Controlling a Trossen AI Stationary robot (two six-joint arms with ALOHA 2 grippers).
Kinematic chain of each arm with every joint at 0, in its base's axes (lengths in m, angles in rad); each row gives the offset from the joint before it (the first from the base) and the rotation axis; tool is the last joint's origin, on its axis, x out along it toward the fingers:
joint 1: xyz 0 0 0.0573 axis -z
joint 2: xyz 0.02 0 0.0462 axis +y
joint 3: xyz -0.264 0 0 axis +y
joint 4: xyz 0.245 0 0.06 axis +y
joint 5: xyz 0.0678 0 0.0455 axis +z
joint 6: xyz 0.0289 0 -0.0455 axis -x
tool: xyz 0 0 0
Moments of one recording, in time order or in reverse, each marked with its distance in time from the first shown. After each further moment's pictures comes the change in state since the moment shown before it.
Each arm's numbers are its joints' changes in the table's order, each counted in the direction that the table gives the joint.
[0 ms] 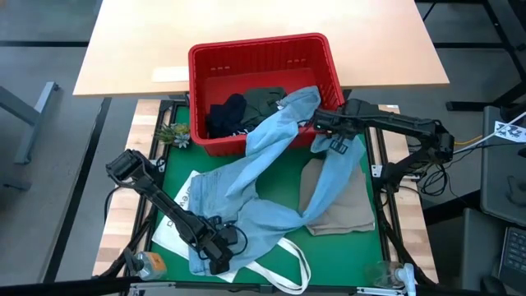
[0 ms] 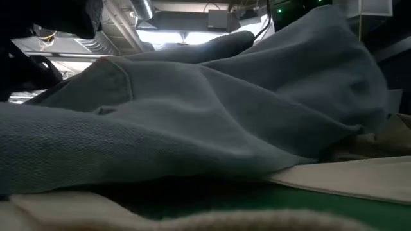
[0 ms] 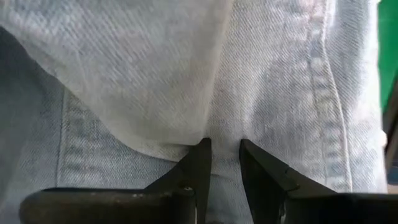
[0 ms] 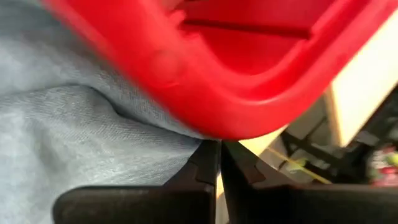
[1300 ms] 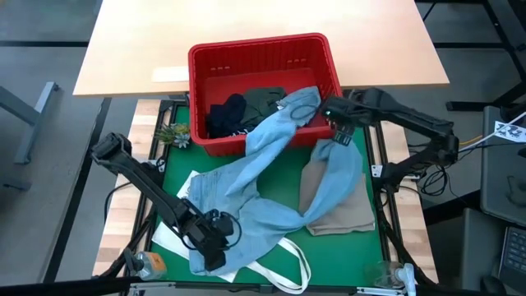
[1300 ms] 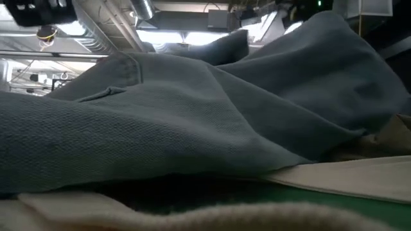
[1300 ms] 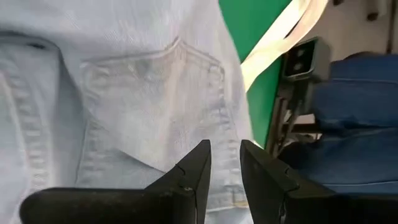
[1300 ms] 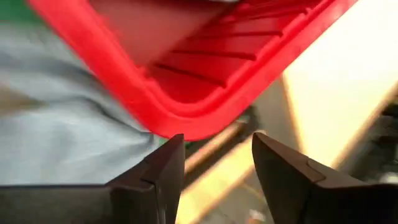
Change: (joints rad) left arm -0.022 -0.254 0.000 -0.016 0.055 0.012; right arm -0.003 -0.051 -0.208 -0.001 0.026 0.183
